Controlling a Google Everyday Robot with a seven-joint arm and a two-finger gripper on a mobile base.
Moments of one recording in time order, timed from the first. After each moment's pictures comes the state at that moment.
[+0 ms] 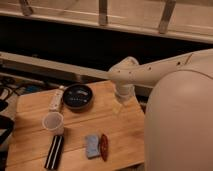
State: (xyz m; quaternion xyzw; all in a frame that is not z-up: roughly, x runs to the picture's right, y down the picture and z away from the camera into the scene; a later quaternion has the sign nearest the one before) arm 0.108 0.082 0.764 -0.26 0.16 0.34 0.89
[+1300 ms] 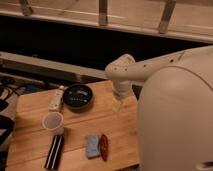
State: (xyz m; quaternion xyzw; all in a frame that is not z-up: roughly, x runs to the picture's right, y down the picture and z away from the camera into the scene) arm 0.100 0.073 0.771 -0.27 0.16 0.29 0.90
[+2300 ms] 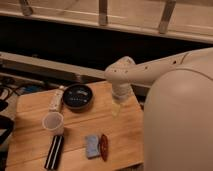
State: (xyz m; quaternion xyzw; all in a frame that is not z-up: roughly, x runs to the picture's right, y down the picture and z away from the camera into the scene) arm 0.087 0.097 0.753 -0.30 0.14 0.27 0.90
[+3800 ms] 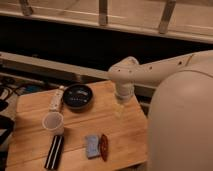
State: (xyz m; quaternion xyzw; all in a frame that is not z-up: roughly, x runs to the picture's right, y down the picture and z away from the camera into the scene) arm 0.107 0.098 0.751 -0.31 0.14 0.25 0.91
